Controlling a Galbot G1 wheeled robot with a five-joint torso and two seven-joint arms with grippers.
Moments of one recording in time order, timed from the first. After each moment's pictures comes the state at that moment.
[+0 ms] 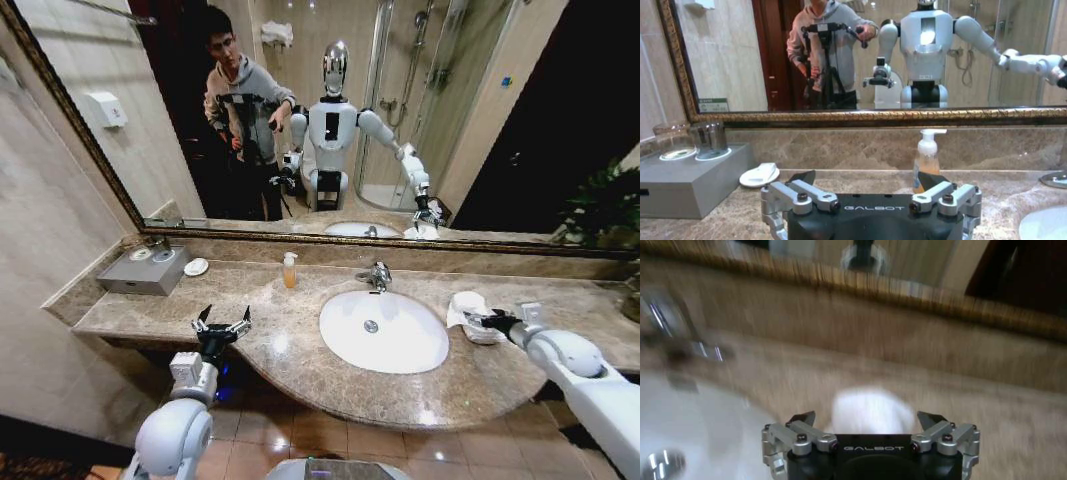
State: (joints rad) left arm 1.68 -1.40 -0.62 -2.34 -0.15 0.32 -0.09; right arm -1.34 0.67 0.73 1.71 0.71 -0.47 -0.01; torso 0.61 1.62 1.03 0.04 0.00
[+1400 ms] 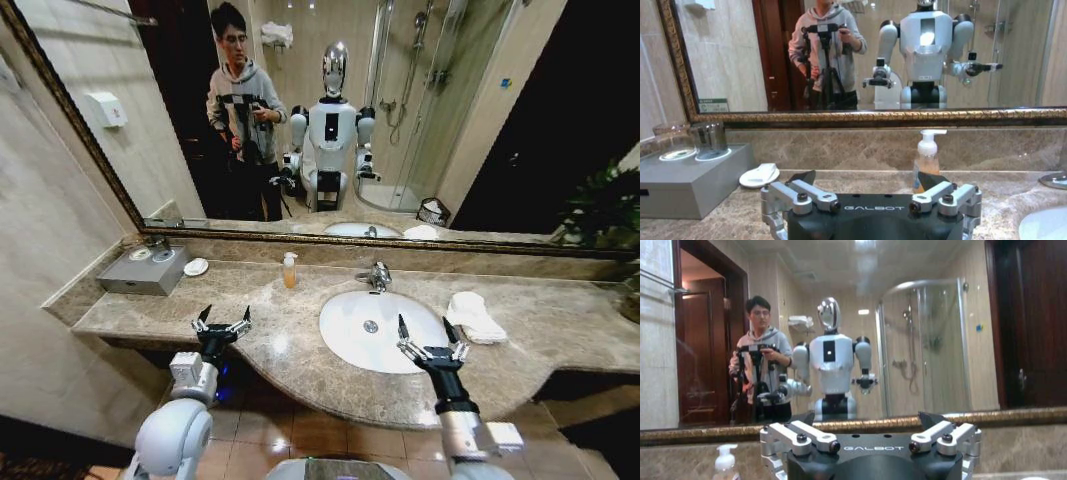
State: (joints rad) left arm 1.68 -1.40 -0.62 -2.34 -0.15 0.32 -0.09; right arm -1.89 1.55 0.51 2.39 0.06 0.16 0.02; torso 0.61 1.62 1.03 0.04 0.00
